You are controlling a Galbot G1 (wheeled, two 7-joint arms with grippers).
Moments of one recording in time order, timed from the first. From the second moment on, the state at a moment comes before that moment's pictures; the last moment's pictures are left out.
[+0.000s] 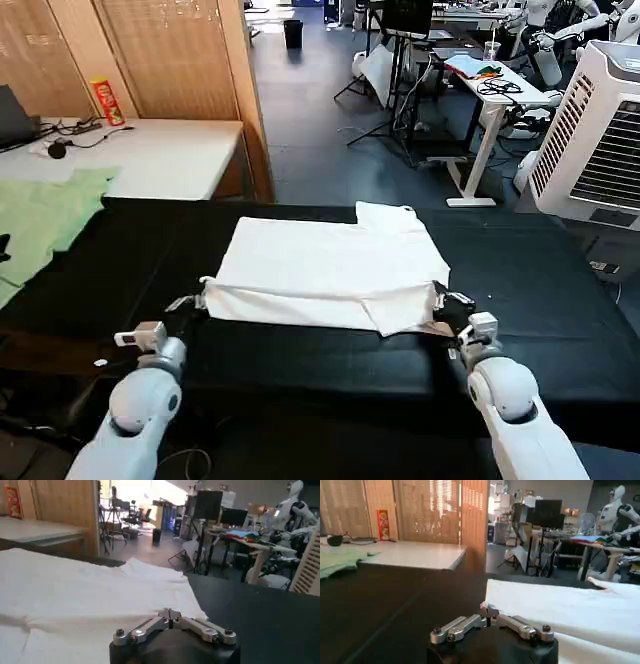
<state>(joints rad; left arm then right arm) 1.16 -1.18 -0.46 -1.76 -0.46 0.26 -0.16 -1.06 1.17 0.42 1.68 0.29 -0.31 -0.05</state>
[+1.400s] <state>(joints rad) 1.27 -1.18 -0.51 -1.79 -0.54 0.34 -0.11 -1.38 1.15 0.55 1.94 0.36 -0.46 0.01</state>
